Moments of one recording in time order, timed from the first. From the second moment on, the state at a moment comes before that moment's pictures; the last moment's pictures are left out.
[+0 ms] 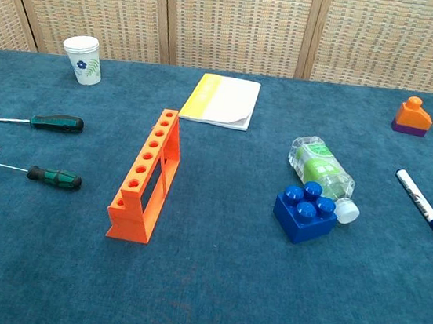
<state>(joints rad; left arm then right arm) -0.24 -1.44 0.02 -1.60 1.32 1.23 0.79 0.01 -1.01 0.10 -1.56 -1.52 1.58 0.24</state>
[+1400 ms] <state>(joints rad) -0.29 -1.48 0.03 -1.59 1.19 1.20 0.82 0.03 -1.01 0.10 -1.55 -1.51 1.56 0.27</state>
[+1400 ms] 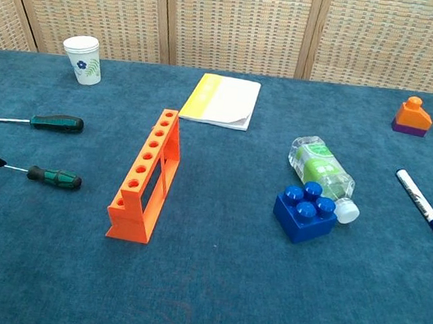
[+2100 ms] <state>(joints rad) -0.30 -1.49 0.04 -1.60 1.19 1.22 0.79 0.03 -1.01 0.10 -1.54 -1.51 1.55 0.28</state>
